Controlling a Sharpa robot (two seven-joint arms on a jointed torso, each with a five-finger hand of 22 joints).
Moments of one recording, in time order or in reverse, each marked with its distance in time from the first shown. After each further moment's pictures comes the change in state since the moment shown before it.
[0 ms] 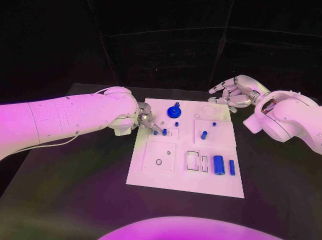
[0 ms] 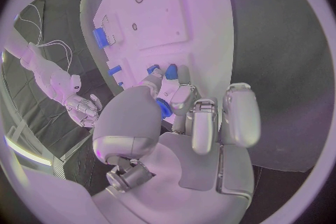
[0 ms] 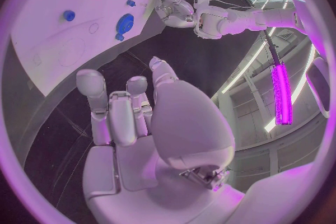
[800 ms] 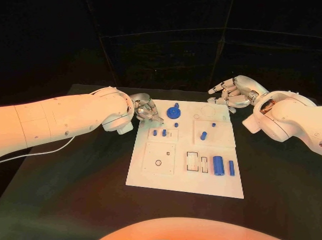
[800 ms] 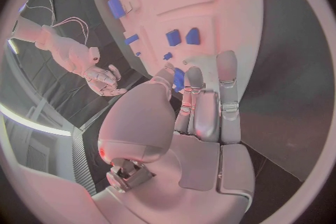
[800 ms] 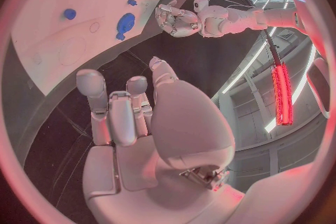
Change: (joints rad) left arm 0.002 -0.055 0.001 0.034 0.097 -0.253 0.248; left_hand 0.276 0.074 -0.053 -0.024 0.051 -0.203 0.097 -0.060 -0.048 -0.391 0.085 -0.369 -0.425 -0.124 0.071 -0.325 -0.204 0.094 -0.291 0.050 -0.602 -0.572; right arm 0.000 0.004 0.000 -0.009 -0.001 0.000 -0.001; right_hand 0.000 0.000 0.000 0.000 0.000 0.000 0.000 0.000 0.000 0.000 0.000 0.000 0.000 0.000 0.000 0.000 0.000 0.000 0.000 0.000 0.000 -0.001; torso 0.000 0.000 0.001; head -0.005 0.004
